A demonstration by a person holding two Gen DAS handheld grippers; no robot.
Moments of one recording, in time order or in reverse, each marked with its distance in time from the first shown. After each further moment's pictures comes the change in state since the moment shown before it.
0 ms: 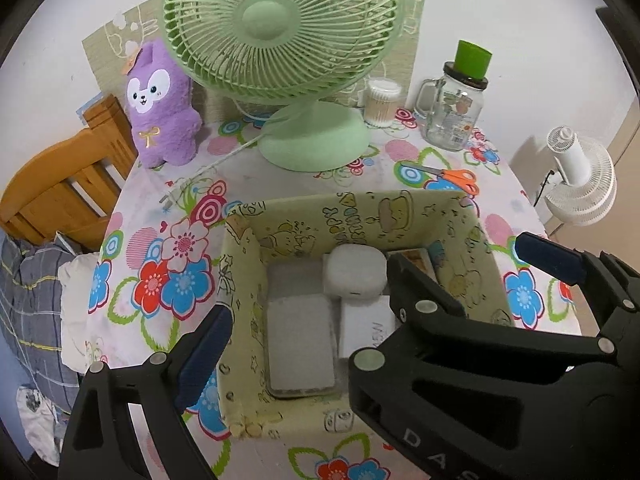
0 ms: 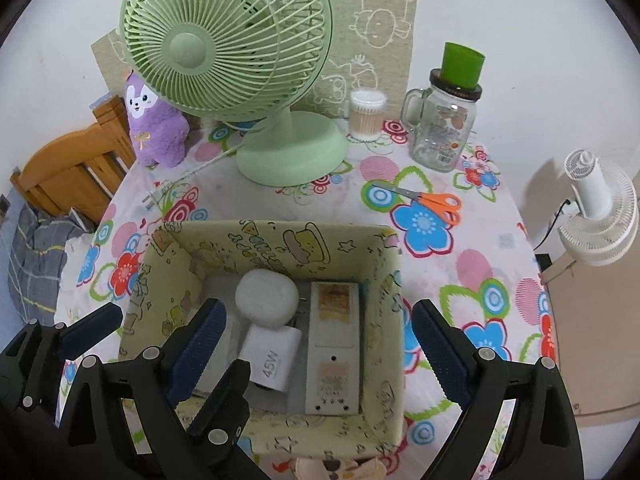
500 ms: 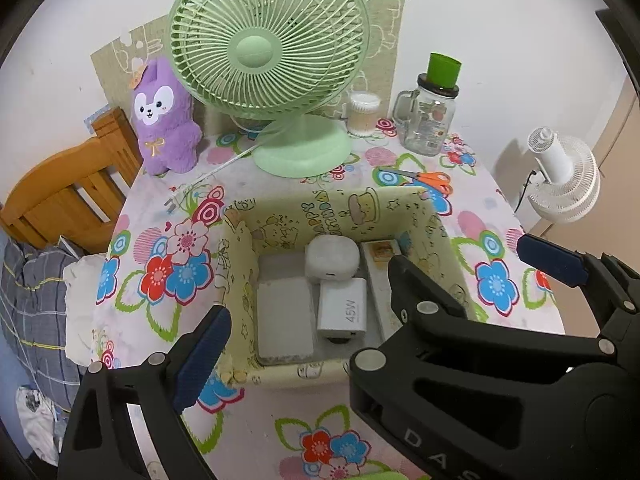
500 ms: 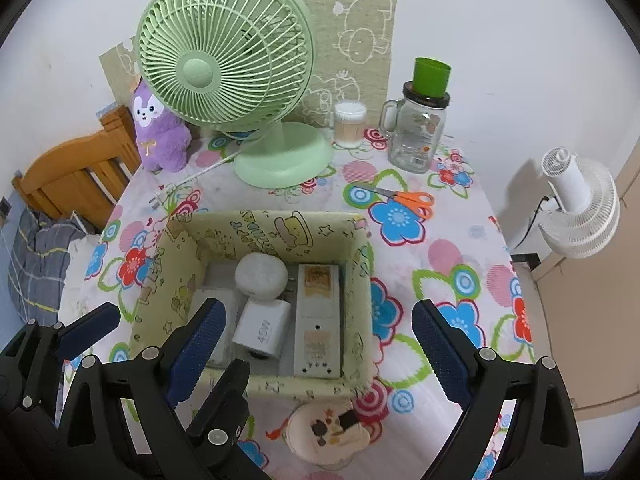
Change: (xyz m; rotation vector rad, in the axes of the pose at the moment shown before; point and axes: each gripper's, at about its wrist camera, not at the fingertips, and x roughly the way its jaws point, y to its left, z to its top) left arm -0.040 -0.016 -0.020 0.011 -0.040 -0.013; right arm -0.047 -0.008 -0.022 0.013 -0.036 -0.027
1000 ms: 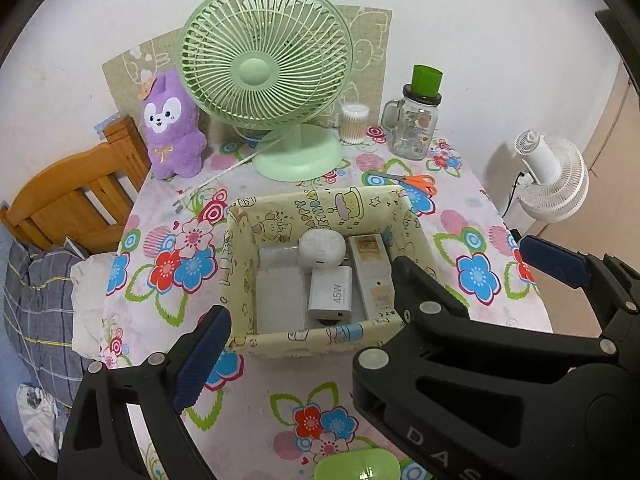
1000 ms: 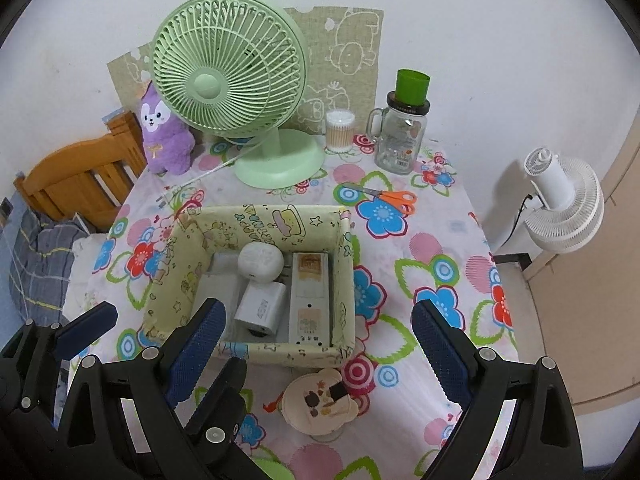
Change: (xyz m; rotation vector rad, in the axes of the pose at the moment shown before) left arm -0.035 -0.010 -0.017 0.005 -0.032 0.004; right arm -0.040 -0.005 -0.017 0.003 -0.026 -0.014
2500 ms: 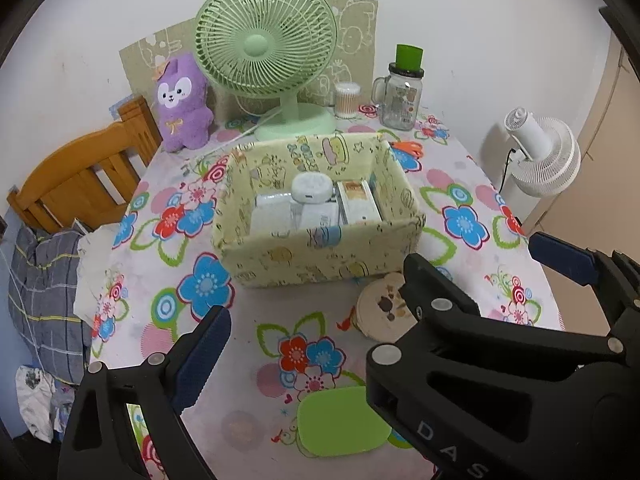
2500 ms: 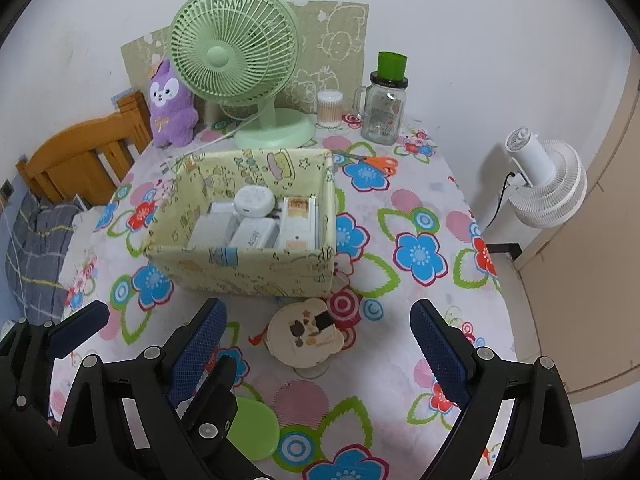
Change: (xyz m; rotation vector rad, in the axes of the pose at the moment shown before) left arm -0.020 -0.019 -0.077 0.002 -0.006 0.024; right arm -0.028 -0.008 -0.080 -0.013 -0.012 -0.023
